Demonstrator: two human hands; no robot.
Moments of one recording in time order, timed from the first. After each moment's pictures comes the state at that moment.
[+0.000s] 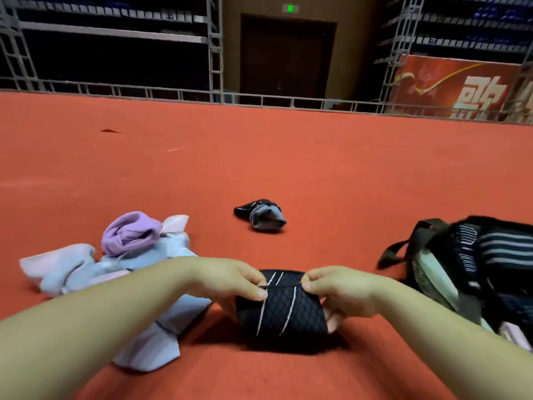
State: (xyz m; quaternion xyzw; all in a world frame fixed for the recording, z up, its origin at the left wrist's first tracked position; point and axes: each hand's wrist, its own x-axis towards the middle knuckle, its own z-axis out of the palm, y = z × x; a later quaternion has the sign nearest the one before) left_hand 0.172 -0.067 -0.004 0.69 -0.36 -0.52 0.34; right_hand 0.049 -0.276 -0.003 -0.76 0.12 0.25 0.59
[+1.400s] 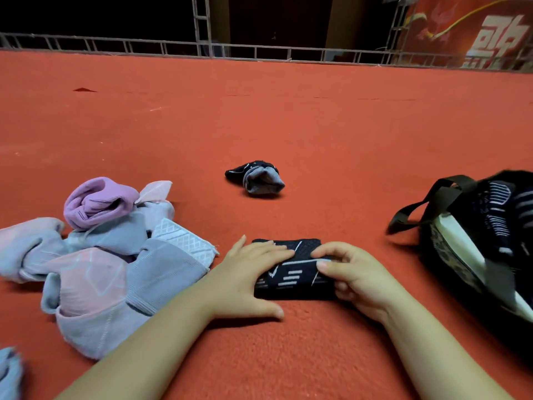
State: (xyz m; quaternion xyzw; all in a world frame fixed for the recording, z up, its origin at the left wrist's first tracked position) left_hand 0.155 -0.082 -0.079 0.80 -0.55 -0.06 0.21; right_hand 0.036 -0.277 -0.061 -0.68 0.15 -0.03 0.72
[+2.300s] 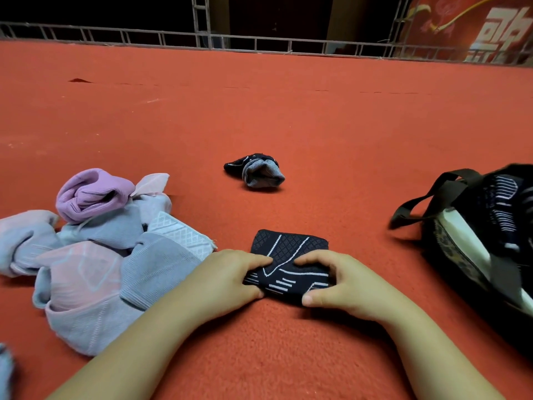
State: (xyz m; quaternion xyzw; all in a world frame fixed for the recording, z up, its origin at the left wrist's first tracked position) left_hand 0.142 -0.071 -0.058 0.87 -0.45 -0.08 0.19; right_hand 0.032 -0.273 -0.061 -0.87 0.04 0.03 0.49
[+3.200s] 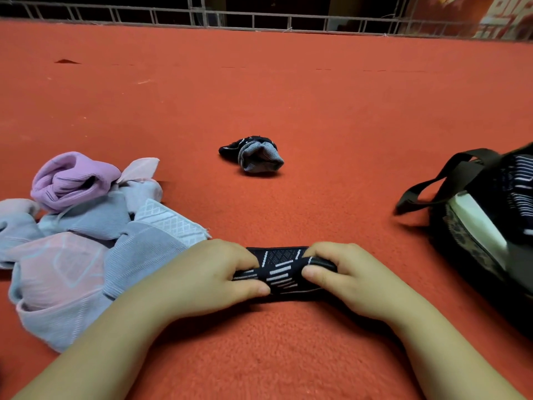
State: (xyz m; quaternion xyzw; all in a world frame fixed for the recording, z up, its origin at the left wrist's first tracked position) left_hand 0.144 -0.058 -0.043 0.83 -0.52 -0.12 0.19; right_hand 0.030 -0.270 -0.058 -0.92 -0.04 -0.04 0.38
